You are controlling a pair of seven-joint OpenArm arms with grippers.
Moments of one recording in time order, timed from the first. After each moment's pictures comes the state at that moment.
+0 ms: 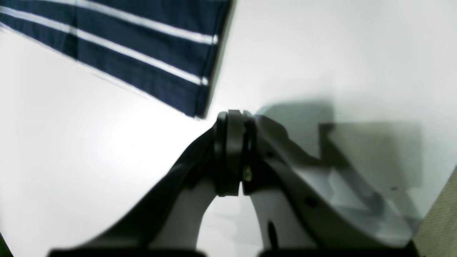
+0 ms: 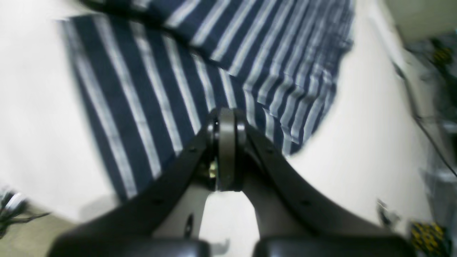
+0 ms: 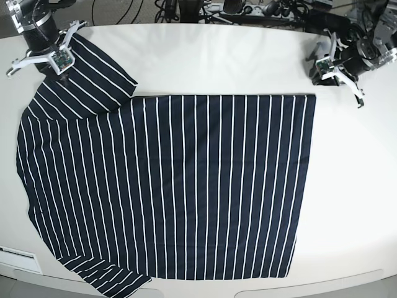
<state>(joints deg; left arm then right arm) 40.4 -55.8 -4.1 107.8 6.0 -31.6 3.5 -55.5 36.0 10.7 132.5 -2.3 8.1 -25.3</state>
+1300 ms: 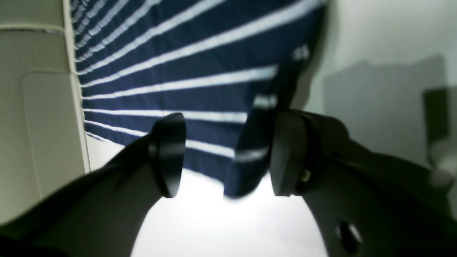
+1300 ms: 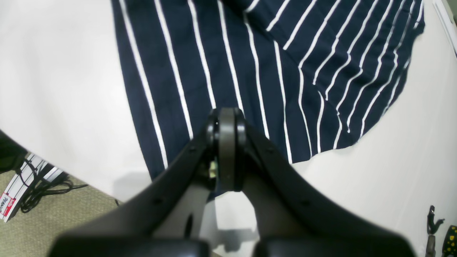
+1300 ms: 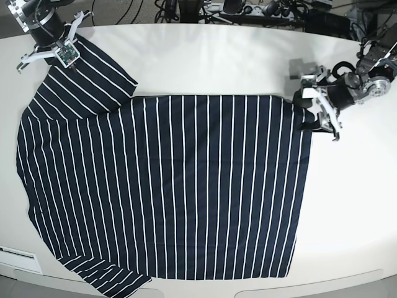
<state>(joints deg) 5.9 -62.2 39.6 95.3 21.1 -18.4 -7.2 -54.6 34.4 10.8 128.1 -0.1 13.5 -25.7</state>
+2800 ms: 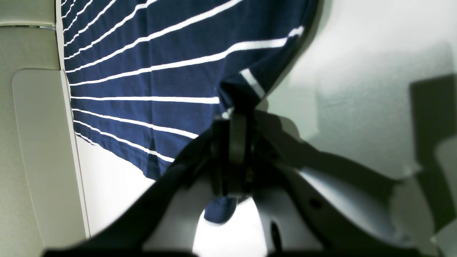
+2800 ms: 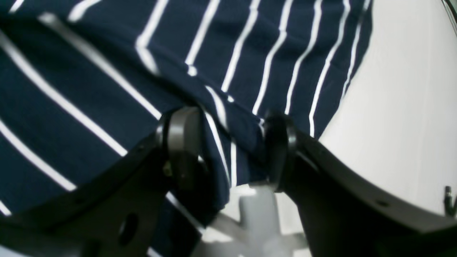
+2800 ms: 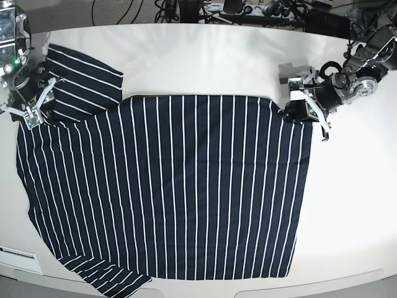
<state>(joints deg) 2.5 -60.0 43.2 94.9 20.0 -16.4 -1.4 -23.1 35.7 11.0 91.4 7.9 23.4 -27.4</state>
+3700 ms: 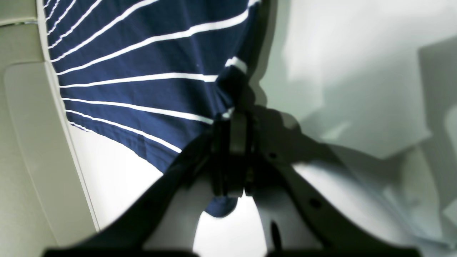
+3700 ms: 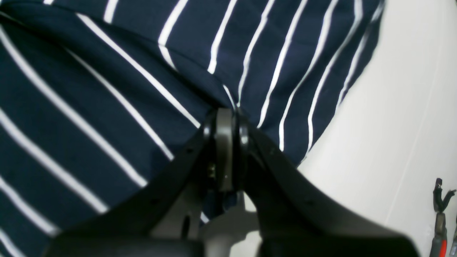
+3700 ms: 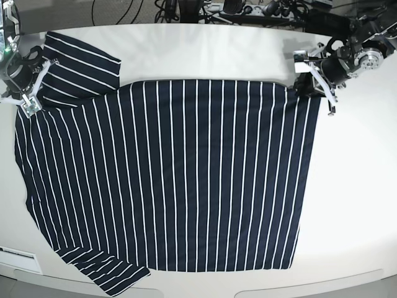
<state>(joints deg) 13.2 -69.0 43.7 106.8 21.7 -7.1 9.7 -34.4 41.4 15.6 105.5 14.6 20.5 -31.9</state>
